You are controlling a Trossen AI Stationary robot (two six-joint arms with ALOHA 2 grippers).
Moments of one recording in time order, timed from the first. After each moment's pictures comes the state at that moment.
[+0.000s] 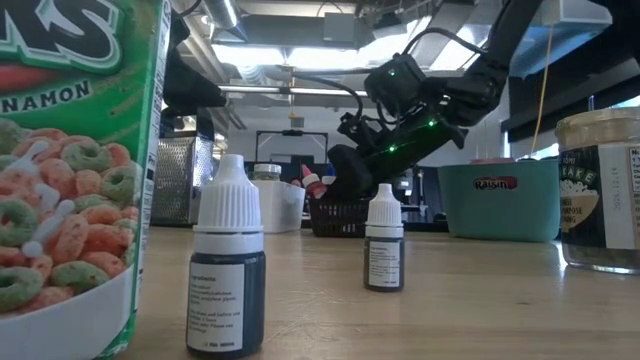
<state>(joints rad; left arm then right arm) 0.28 0.74 0.36 0.08 0.11 0.04 -0.16 1.92 0.85 0.50 0.25 0.10</state>
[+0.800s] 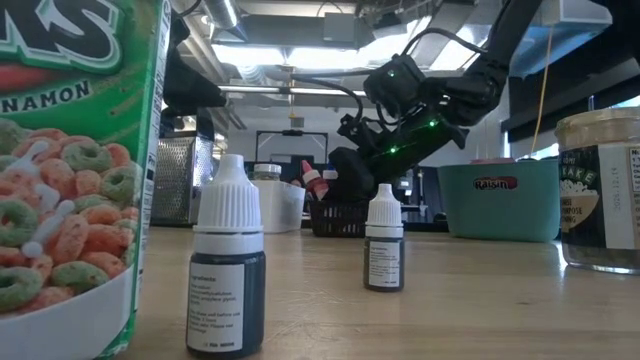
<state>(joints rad) 0.28 0.74 0.36 0.08 0.11 0.04 -0.16 1.92 0.85 0.47 0.25 0.09</state>
